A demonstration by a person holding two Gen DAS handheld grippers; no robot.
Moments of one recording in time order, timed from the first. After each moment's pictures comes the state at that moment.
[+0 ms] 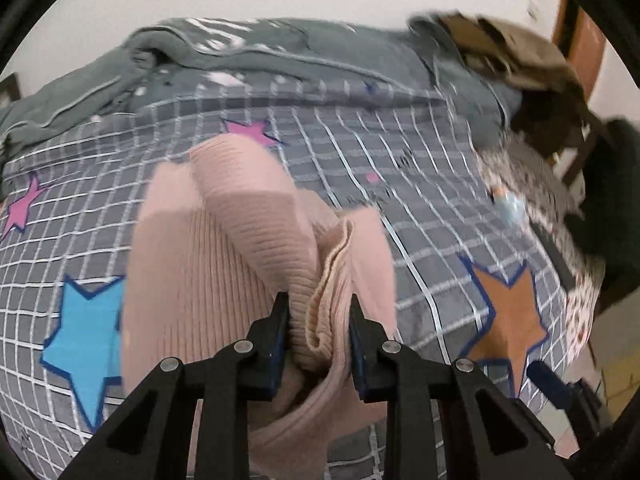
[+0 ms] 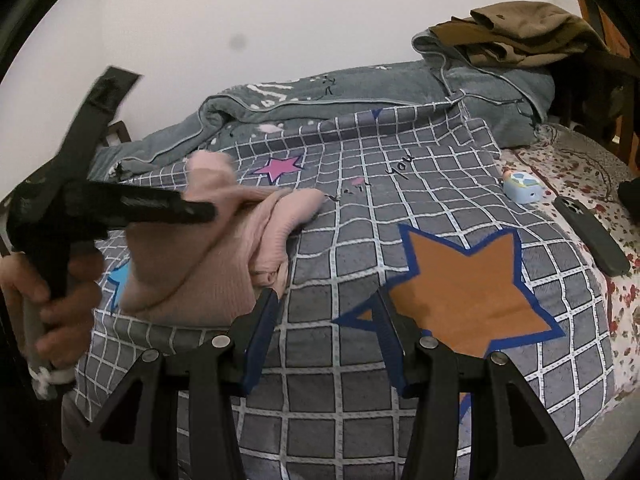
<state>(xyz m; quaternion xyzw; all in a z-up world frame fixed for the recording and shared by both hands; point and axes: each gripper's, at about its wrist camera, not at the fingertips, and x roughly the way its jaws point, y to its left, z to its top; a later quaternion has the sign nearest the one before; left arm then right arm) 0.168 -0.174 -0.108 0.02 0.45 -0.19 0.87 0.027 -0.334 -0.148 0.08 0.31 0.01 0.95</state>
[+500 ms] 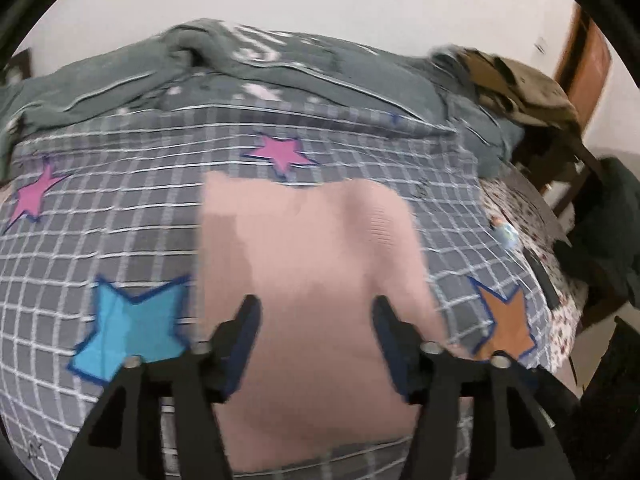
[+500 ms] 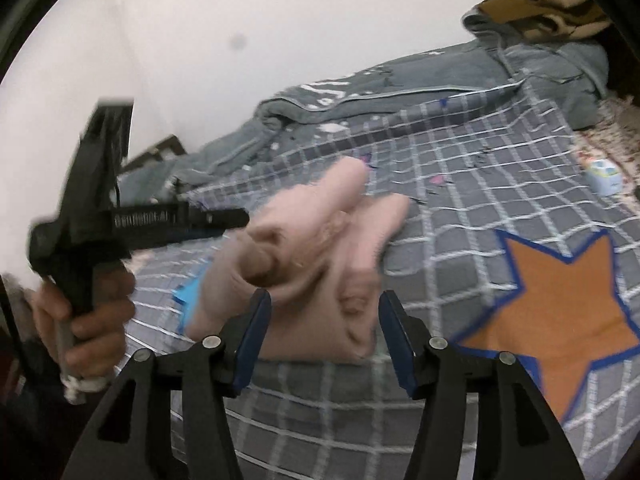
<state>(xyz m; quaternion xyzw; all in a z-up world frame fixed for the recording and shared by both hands) 0.182 -0.086 -0.086 -0.05 0.43 -0.19 0.88 0.065 -0.309 -0.143 0.16 0.30 0.13 0.93</state>
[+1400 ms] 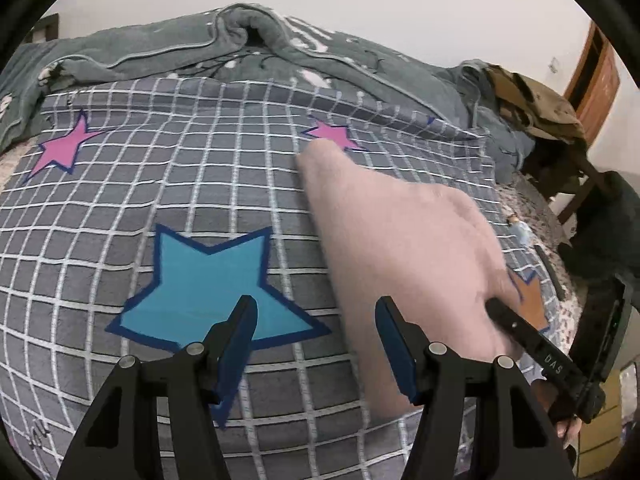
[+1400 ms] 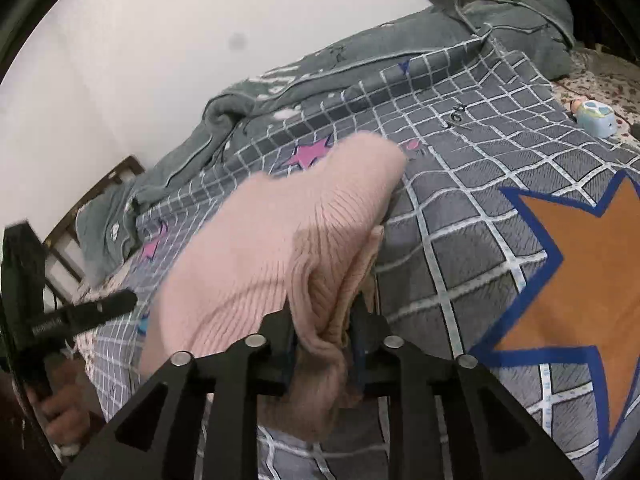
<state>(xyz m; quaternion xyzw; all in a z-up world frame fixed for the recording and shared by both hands) 0.169 -0.016 -0.120 -0.08 0.43 -0.20 0.88 0.103 -0.304 -0.182 0.20 0.33 0.06 0.92</state>
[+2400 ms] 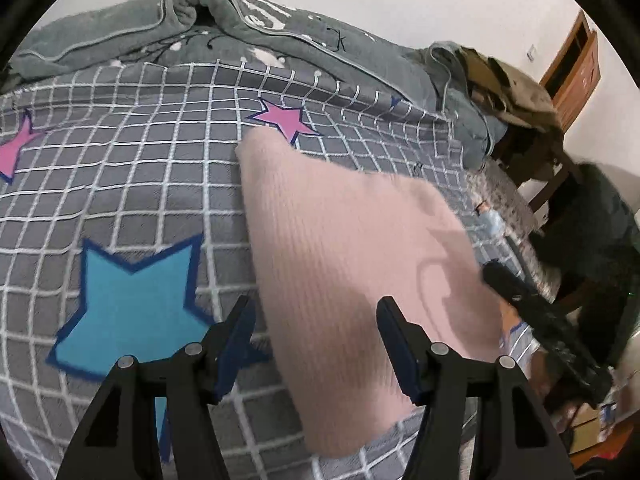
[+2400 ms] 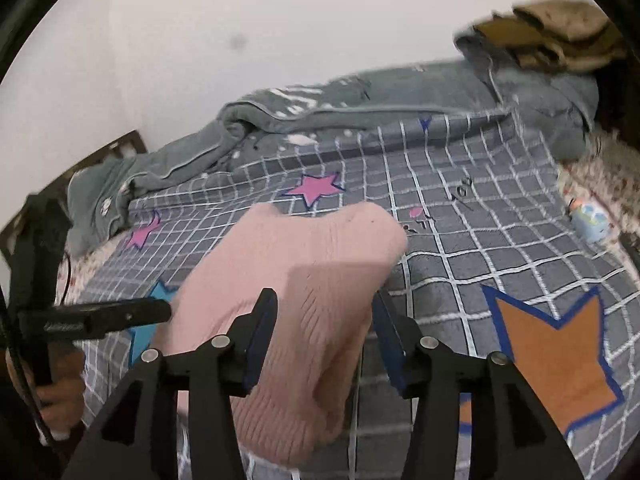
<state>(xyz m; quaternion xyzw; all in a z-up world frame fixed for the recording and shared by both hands) 0.205 -0.051 -0.127 -0.10 0.46 -0.27 0.84 0.123 -0.301 -0.137 0.11 0.31 0.05 0.94</state>
